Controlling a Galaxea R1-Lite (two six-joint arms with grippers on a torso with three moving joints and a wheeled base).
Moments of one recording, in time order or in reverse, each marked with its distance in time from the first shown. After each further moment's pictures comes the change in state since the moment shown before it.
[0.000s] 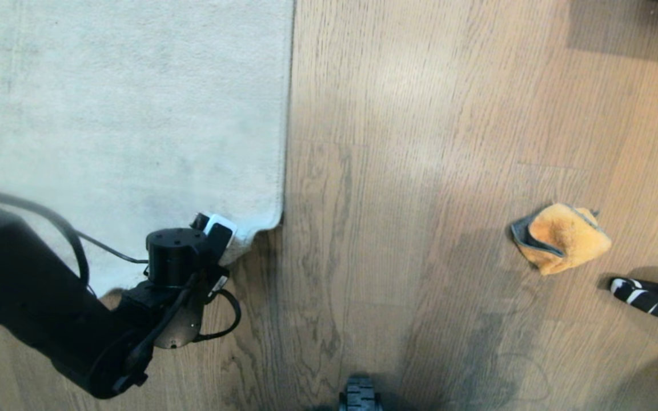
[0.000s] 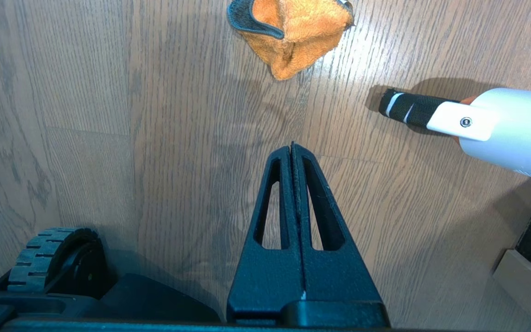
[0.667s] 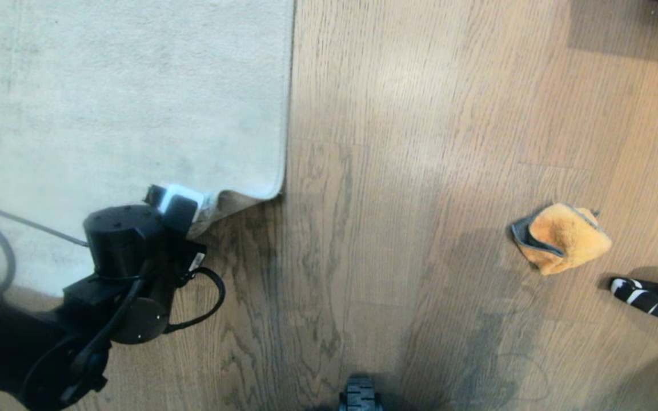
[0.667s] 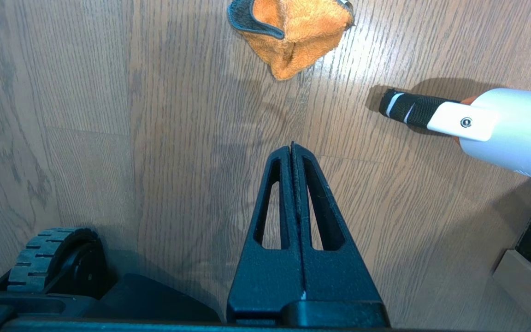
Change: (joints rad) left arm -0.017 -0.212 0.022 0.007 0.038 -0.030; right arm 0.000 0.000 0.000 0.000 0.000 0.000
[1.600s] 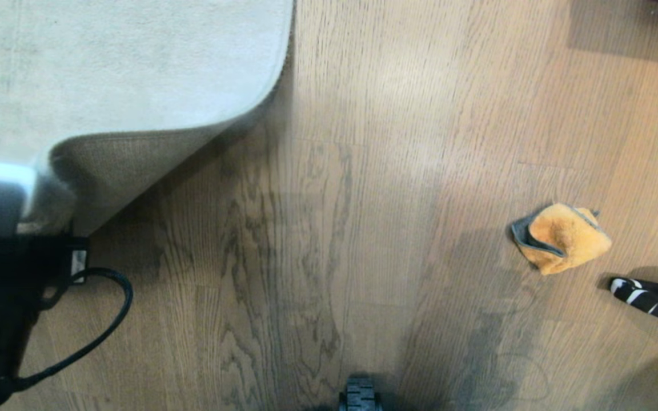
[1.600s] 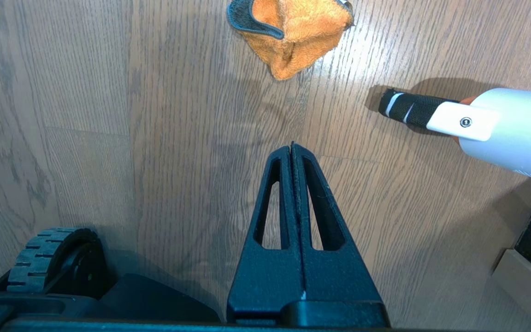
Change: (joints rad) left arm 0.047 -0.492 0.172 0.086 0.091 -0.003; right arm 0.000 0.000 0.000 0.000 0.000 0.000
